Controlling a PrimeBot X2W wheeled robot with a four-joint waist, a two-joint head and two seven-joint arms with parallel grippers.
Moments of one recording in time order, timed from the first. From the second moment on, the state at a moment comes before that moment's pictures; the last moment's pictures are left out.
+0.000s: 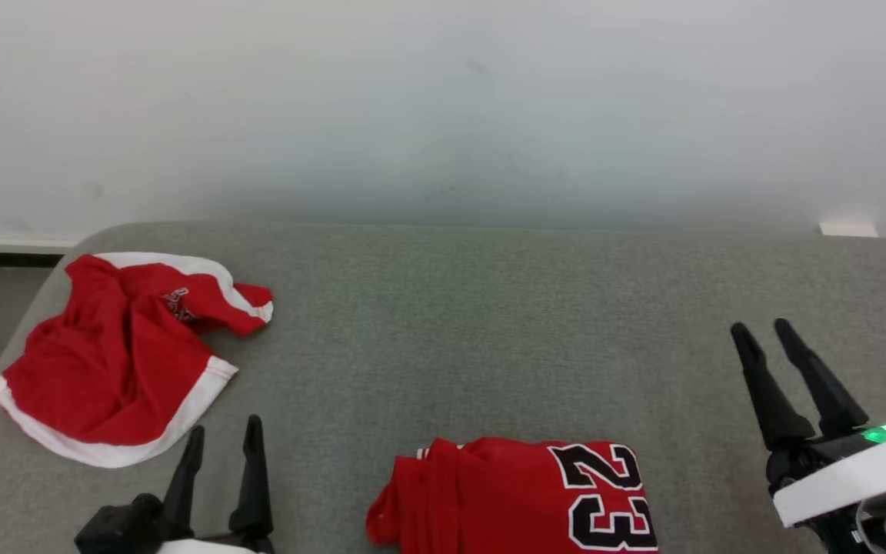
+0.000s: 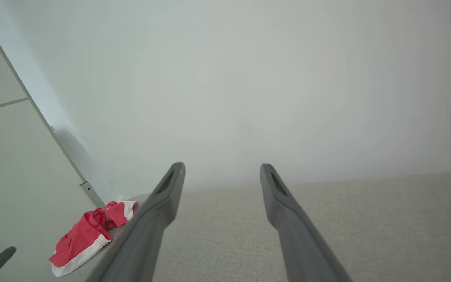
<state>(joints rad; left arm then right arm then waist) -0.02 0.05 -0.05 0.15 -0.33 -0.02 -0.26 -0.28 -0.40 0.43 0.14 0.97 0.13 -0.16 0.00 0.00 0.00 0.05</state>
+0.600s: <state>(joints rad) 0.00 0.05 0.03 0.12 -0.27 -0.04 -0.26 -0.07 -0.25 0.21 0.07 0.49 0.13 -0.26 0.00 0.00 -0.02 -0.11</state>
